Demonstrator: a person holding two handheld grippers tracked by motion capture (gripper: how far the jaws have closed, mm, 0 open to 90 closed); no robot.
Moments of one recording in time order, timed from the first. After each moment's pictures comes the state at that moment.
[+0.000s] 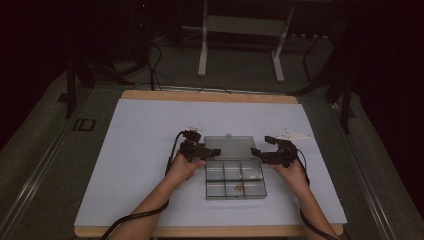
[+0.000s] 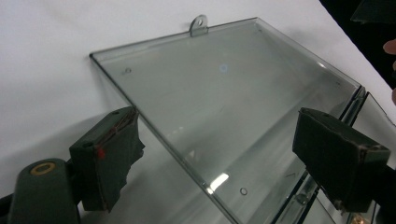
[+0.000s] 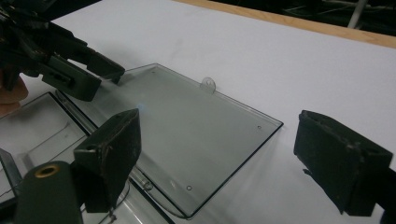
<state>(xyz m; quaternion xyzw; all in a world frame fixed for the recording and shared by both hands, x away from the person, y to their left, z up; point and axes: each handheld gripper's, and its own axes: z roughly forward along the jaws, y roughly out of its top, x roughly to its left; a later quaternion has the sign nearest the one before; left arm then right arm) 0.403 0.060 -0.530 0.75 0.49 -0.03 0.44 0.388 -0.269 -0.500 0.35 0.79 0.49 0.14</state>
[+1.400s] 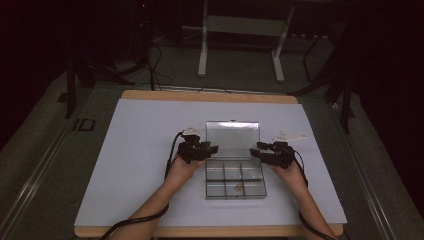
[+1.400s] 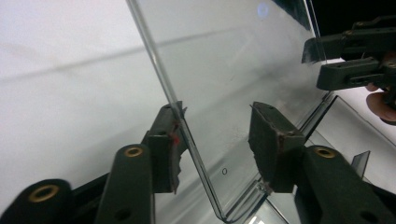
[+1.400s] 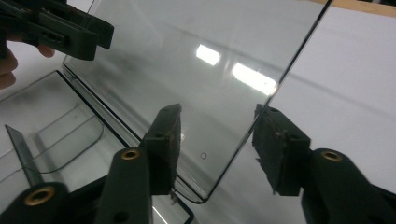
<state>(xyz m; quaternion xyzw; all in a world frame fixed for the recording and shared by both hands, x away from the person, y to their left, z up) 0.380 0.062 -0.511 0.75 0.44 0.05 0.49 0.388 -0.264 -0.508 0.35 0.80 0.47 0.11</state>
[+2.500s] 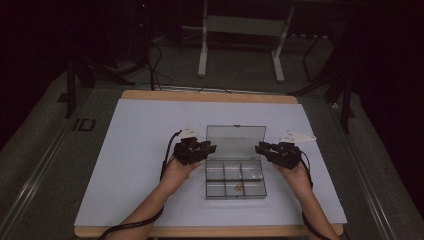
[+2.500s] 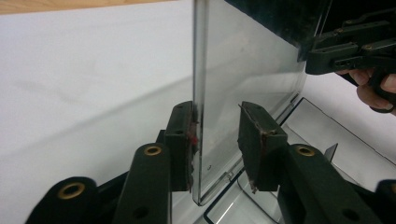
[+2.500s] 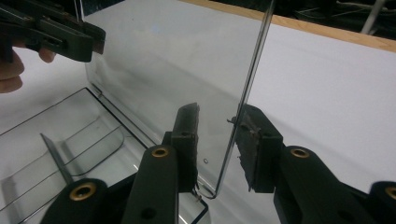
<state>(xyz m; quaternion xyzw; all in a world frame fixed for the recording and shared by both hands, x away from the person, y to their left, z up) 0.359 0.070 -0.490 0.76 0.39 0.08 0.51 0.372 -0.273 -0.486 0.33 0.79 0.49 0.13</state>
